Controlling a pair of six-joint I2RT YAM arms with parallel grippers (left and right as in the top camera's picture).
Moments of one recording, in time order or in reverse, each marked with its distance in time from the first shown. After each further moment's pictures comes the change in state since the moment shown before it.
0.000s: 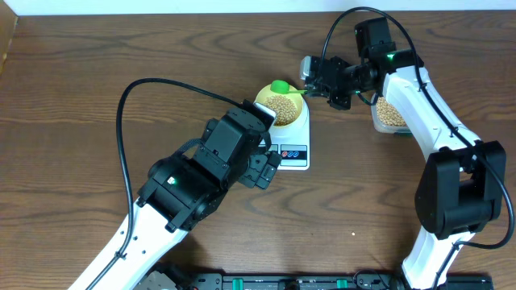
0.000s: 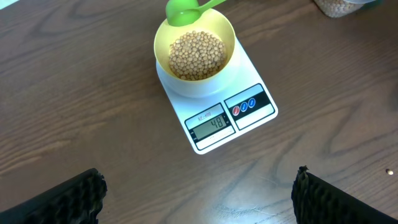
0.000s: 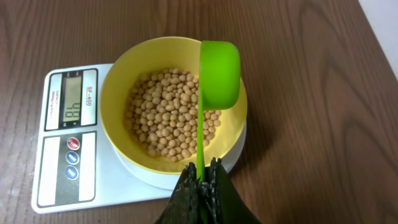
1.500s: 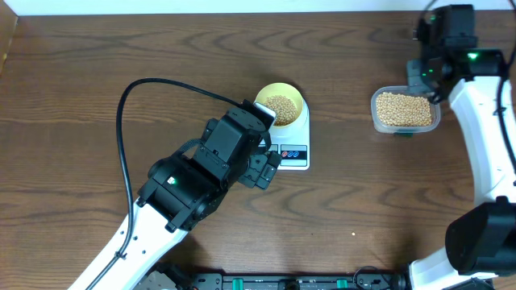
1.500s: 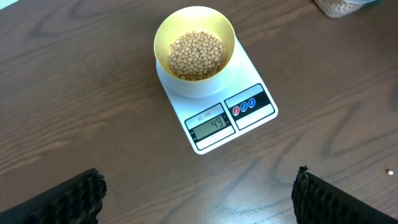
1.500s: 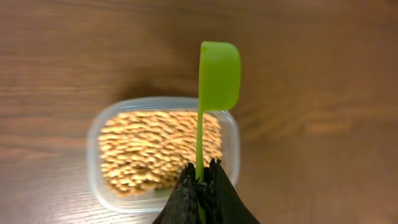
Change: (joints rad) left arm 0.000 0.000 0.000 0.000 0.000 0.000; right arm -0.230 -0.245 0.020 -0.200 0.898 1.070
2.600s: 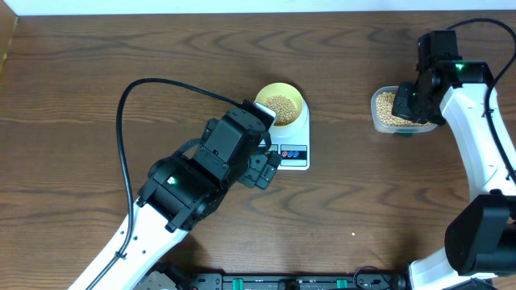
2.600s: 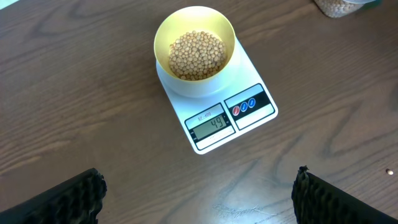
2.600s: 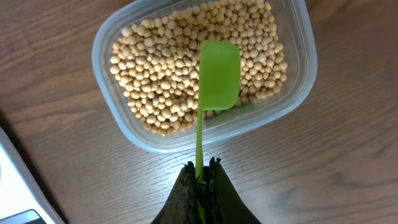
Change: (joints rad) left arm 0.000 0.000 0.000 0.000 0.000 0.000; right arm 0.019 0.000 -0.139 -0.122 -0.123 0.423
